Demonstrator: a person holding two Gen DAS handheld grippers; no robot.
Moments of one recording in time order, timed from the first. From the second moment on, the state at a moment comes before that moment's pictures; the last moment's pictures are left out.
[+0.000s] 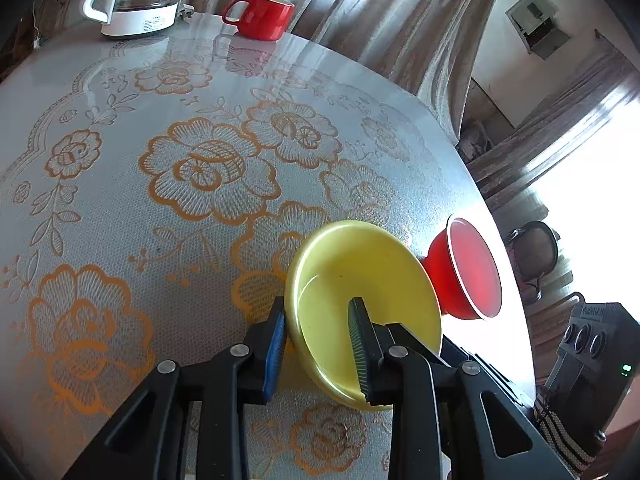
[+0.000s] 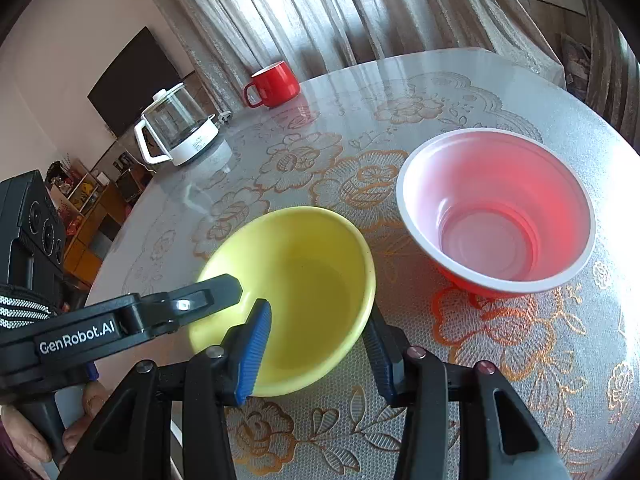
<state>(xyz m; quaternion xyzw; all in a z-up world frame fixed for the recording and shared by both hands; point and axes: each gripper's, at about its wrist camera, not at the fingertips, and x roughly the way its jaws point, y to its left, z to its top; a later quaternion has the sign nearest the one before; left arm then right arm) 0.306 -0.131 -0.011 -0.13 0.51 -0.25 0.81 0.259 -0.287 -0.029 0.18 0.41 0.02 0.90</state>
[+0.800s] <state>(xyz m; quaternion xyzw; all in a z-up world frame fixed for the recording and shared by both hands) 0.254 -0.105 0.015 -0.12 0.47 -0.24 0.84 0.224 -0.258 -0.017 0.16 0.40 0.04 0.90</state>
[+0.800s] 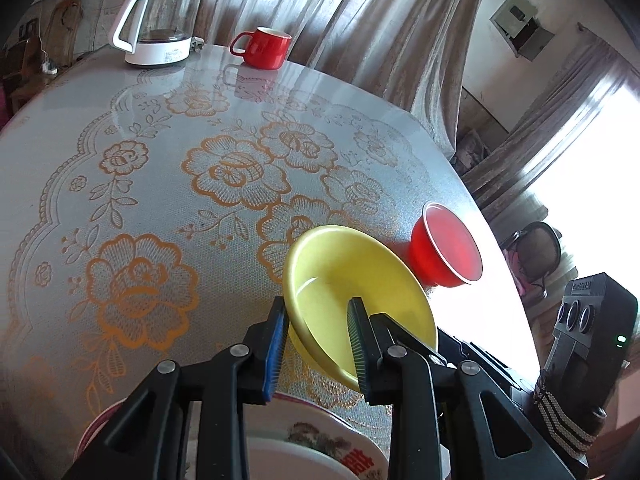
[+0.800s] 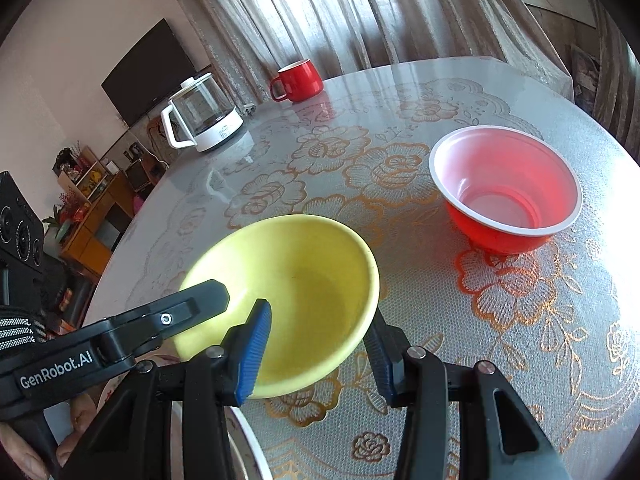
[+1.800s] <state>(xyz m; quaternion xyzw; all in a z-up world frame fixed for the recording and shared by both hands) 0.163 0.008 0.055 -0.15 0.40 -0.21 0.88 0.175 -0.162 0.026 0.12 0.37 0.12 0.91</state>
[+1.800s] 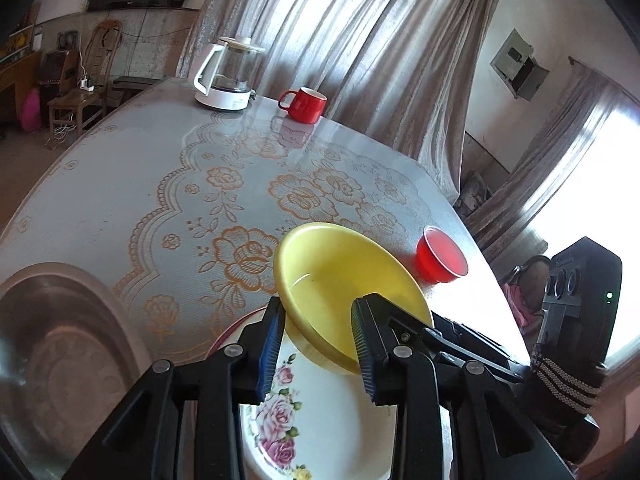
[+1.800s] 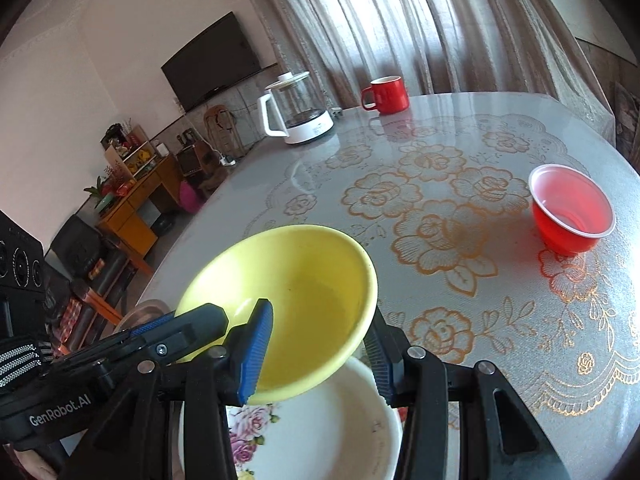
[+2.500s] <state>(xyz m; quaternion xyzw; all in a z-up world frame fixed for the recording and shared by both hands) 0.108 0.111 0.051 -0.20 0.36 -0.13 0.90 0.163 -0.061 0.022 0.08 0.39 0.22 0.89</state>
